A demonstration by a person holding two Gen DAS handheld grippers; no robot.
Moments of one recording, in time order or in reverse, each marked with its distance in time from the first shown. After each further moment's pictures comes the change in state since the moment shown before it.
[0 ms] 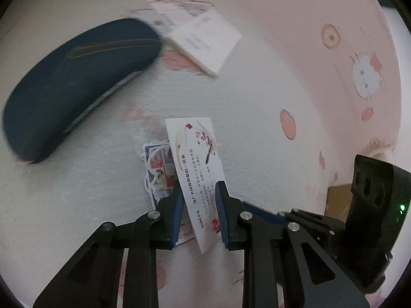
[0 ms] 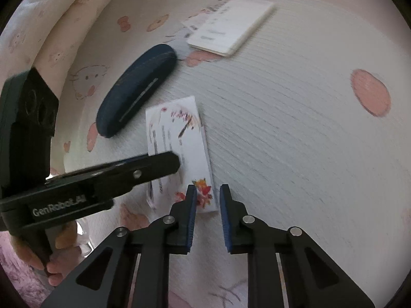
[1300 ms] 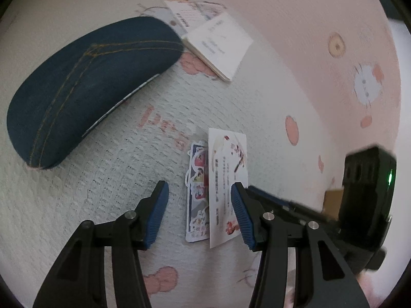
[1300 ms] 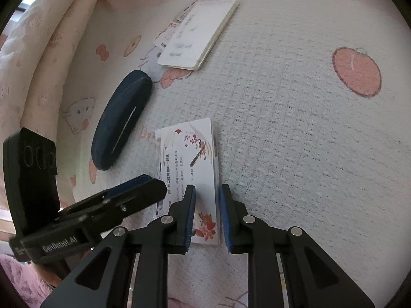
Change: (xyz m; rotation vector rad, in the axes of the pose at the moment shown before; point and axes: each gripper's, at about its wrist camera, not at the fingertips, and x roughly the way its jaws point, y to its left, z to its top) left arm -0.004 0.025 0.008 -0.085 0.015 -0.020; right arm 0.004 -0.023 0.014 0.192 -0.037 0.066
